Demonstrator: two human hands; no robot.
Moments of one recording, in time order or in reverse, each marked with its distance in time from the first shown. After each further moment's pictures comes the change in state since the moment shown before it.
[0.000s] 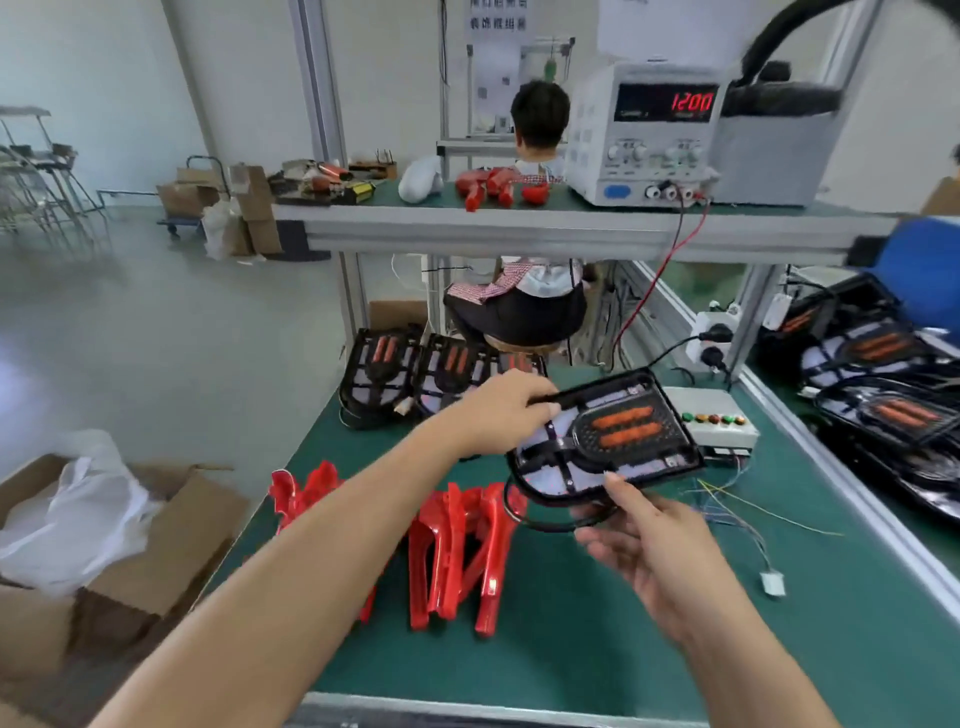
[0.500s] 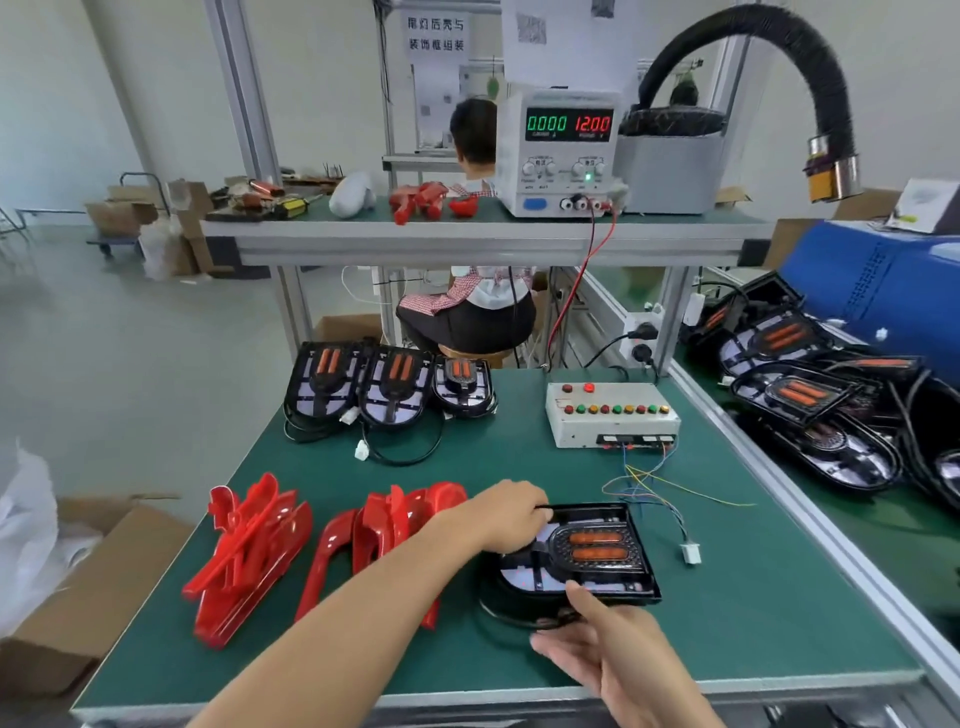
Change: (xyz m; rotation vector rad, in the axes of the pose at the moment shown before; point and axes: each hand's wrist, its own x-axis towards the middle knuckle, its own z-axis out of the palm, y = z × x) left_hand -0.005 0.023 0.129 0.137 -0.307 -0.132; right_hand -0.030 0.069 -0.063 0.007 0.065 0.264
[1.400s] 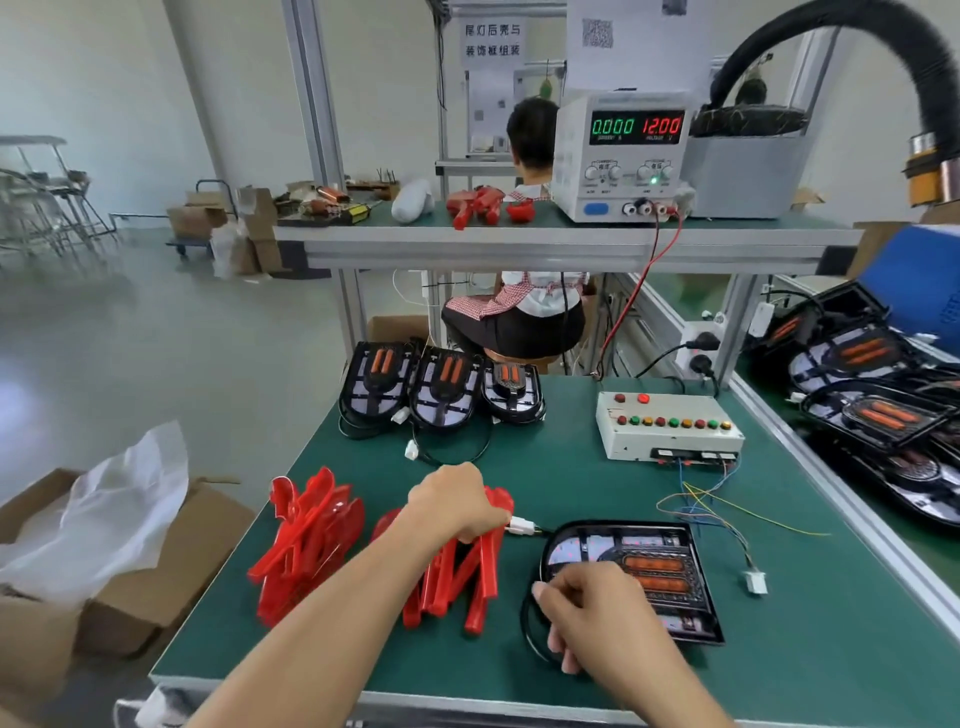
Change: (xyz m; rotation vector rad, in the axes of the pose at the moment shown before) left_hand -0.055 -0.055 -0.043 0.061 0.182 -0.584; right_hand -0.005 -0.023 0.051 -1.035 -0.111 -0.477
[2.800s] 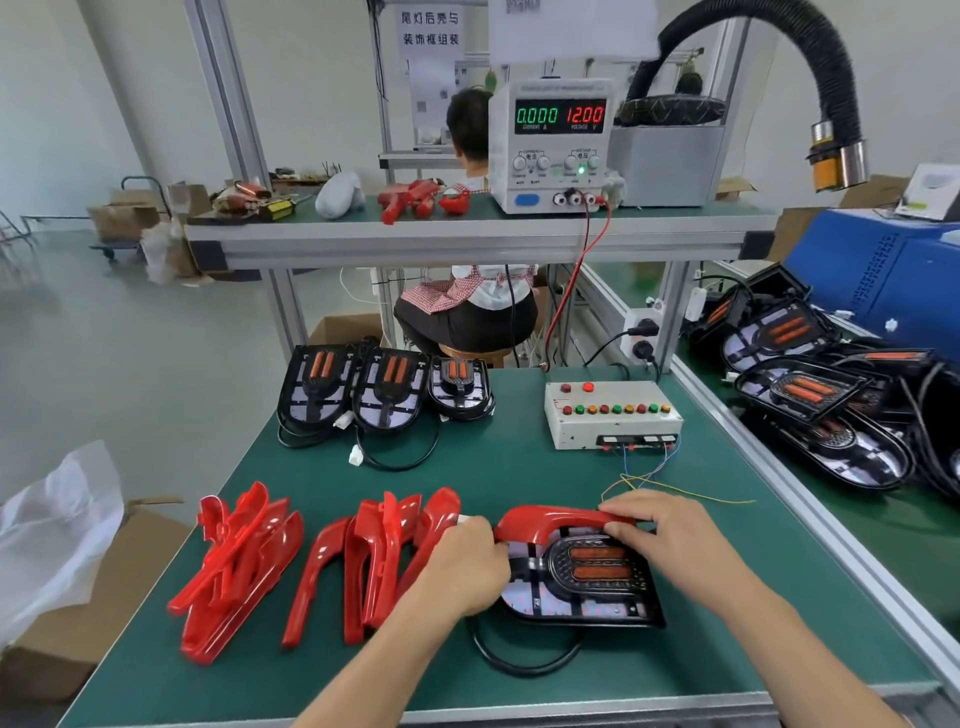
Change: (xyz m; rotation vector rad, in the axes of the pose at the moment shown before) left_hand -0.044 0.051 0.053 -0.326 -0.078 0.129; right_hand 0.062 0.123 -0.108 -0.131 0.239 -0.305
